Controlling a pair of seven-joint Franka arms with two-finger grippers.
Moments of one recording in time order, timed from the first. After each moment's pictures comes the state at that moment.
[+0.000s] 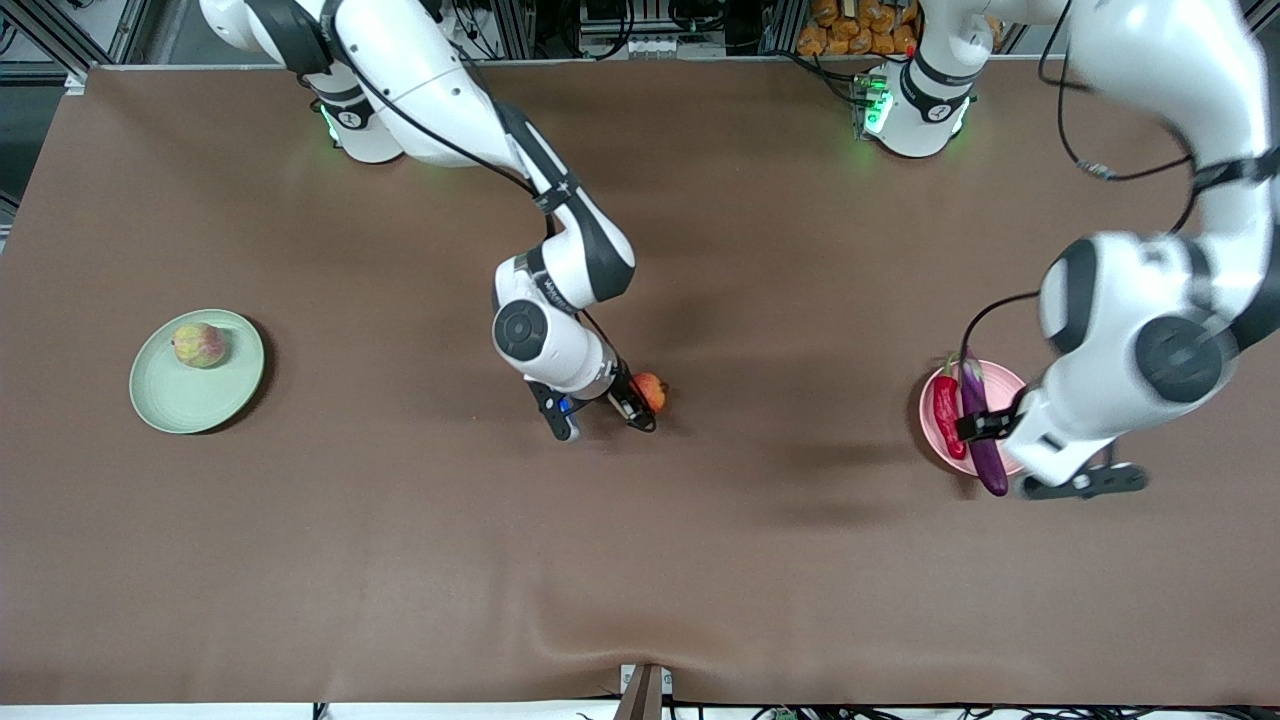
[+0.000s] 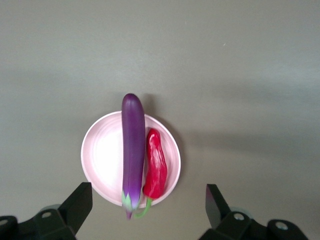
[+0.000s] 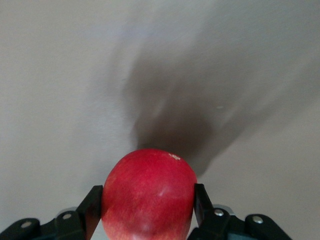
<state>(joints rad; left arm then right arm) -0.33 0.41 0.24 -1.50 0.00 1.85 -0.20 0.75 0.81 -0.14 -1.43 0.60 2.27 1.30</state>
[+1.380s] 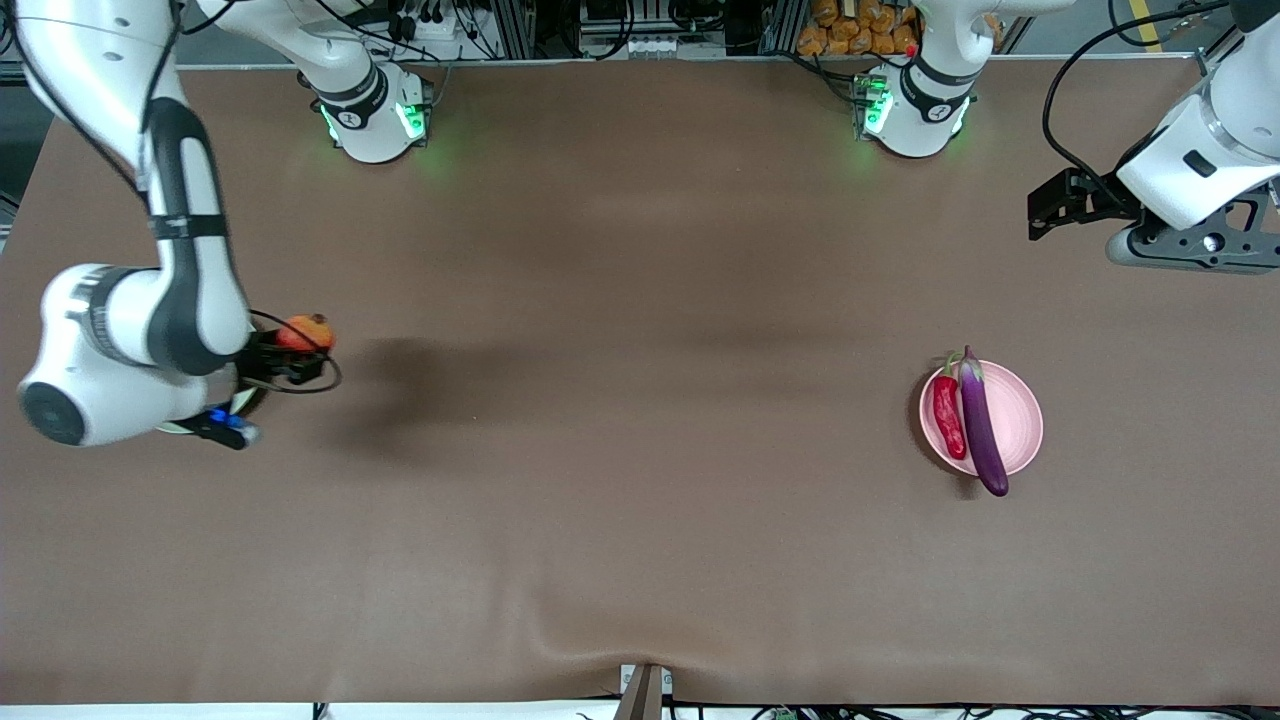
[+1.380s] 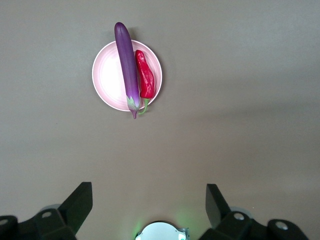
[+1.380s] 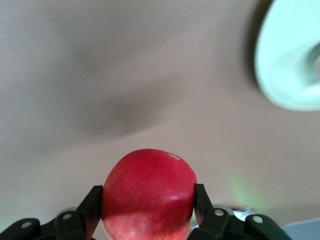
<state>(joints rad) -0.08 -0.01 -0.08 -1.57 0.01 1.45 -0.04 0.26 0.50 -0.40 -1.65 0.26 1.54 0.12</state>
